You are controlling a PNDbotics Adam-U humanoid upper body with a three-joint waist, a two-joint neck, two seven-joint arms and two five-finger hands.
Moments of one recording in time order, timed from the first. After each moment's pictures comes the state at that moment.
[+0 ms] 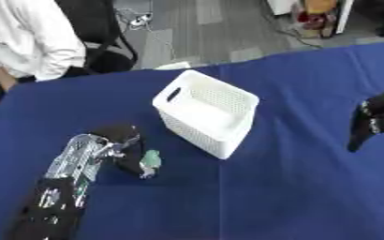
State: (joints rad) left arm -0.59 0.22 -0.06 -1.28 -1.31 -0.18 -0.69; right arm -0.31 -0.60 0.00 -1.98 0.38 -0.65 0.45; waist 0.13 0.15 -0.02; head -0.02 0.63
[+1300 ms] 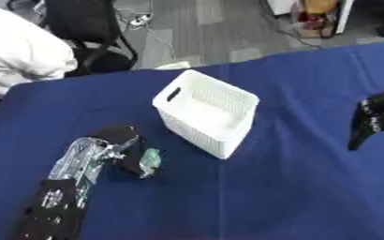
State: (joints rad) left arm -0.60 0.21 -0.04 -1.23 -1.31 -0.16 -0.62; right arm -0.32 -0.60 -0.01 -1.98 0.38 -0.65 0.45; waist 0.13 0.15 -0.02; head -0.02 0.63
